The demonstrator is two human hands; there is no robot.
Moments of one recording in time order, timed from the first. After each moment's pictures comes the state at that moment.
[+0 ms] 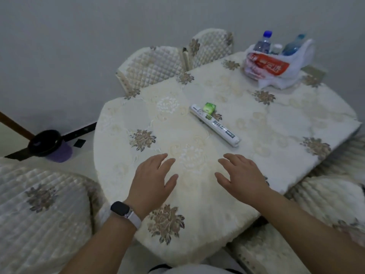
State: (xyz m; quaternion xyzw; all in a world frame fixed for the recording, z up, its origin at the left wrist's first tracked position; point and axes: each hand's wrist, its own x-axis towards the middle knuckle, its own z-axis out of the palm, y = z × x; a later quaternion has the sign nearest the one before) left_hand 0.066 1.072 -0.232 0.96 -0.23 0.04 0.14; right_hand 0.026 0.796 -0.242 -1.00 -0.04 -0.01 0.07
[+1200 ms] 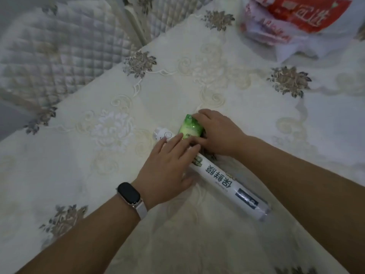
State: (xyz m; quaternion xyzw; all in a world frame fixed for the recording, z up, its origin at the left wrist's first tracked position) left_hand 0.402 0.887 -0.381 0.88 -0.47 -0.01 0.04; right_hand 0.417 0.676 -0.393 -0.98 -0.04 0.05 0.18
